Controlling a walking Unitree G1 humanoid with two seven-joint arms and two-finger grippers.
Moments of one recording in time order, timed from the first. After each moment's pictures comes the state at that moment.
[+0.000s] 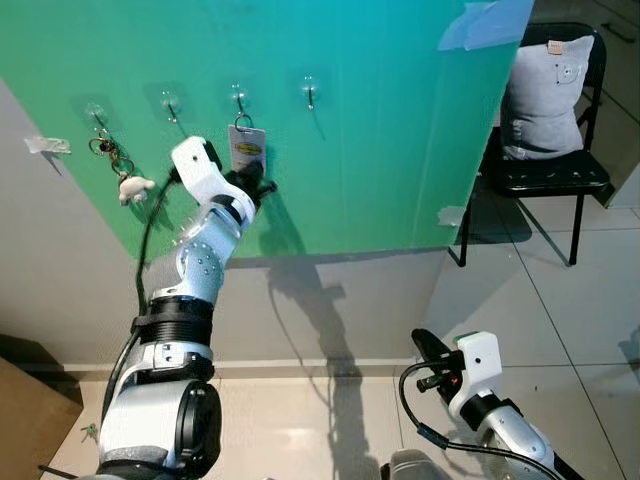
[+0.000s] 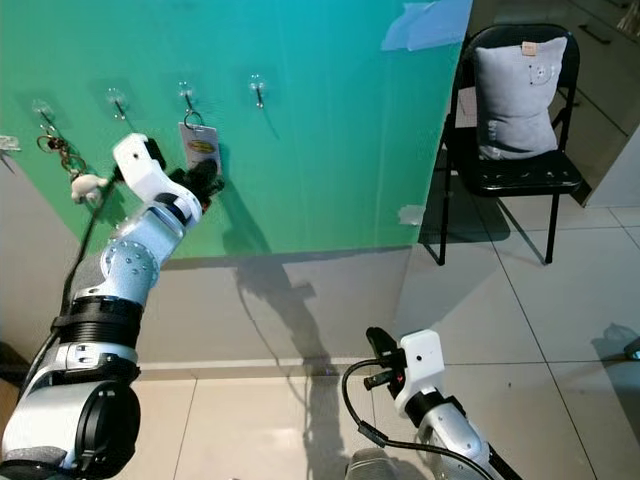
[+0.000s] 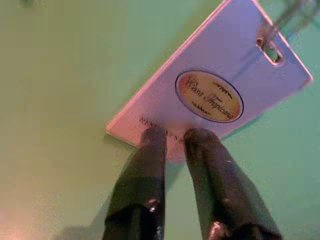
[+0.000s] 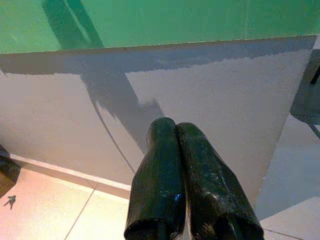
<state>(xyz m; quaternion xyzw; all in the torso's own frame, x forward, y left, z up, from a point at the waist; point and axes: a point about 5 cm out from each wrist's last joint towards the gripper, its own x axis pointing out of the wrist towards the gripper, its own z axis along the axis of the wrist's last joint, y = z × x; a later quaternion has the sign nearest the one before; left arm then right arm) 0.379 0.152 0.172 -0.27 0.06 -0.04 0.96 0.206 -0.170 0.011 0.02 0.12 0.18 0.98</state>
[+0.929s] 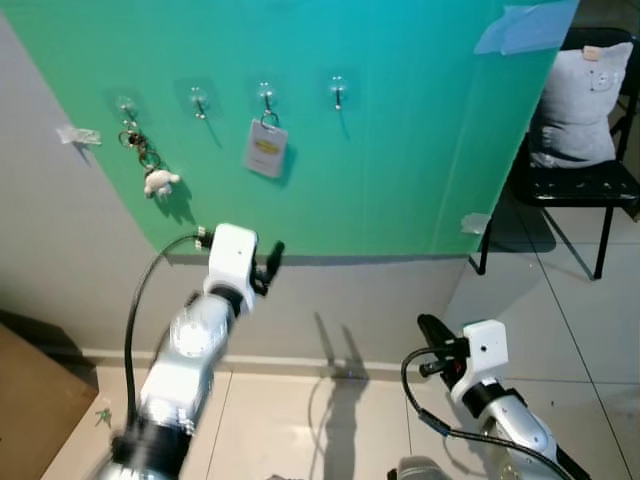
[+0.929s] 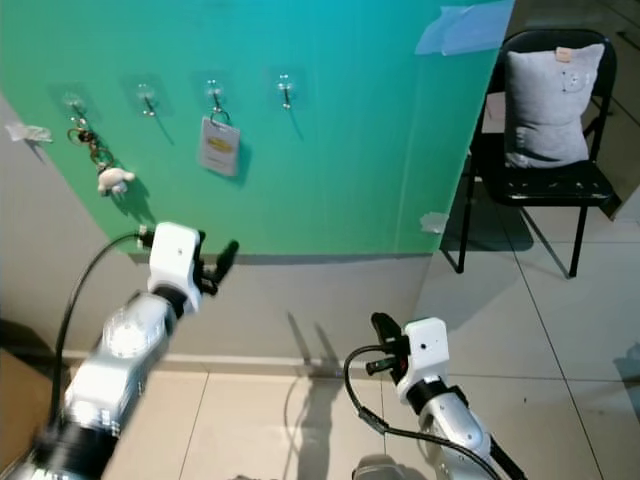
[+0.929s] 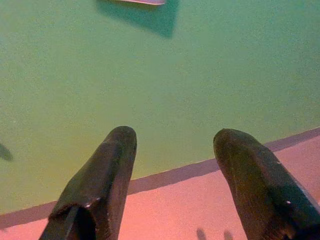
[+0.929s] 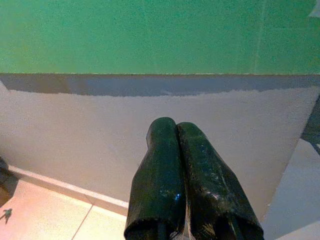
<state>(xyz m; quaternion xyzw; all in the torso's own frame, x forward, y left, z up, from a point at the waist) 0.286 0.138 0.090 0.04 0.04 -0.14 0.99 0.214 -0.171 0.027 0.02 0.09 0.15 0.98</state>
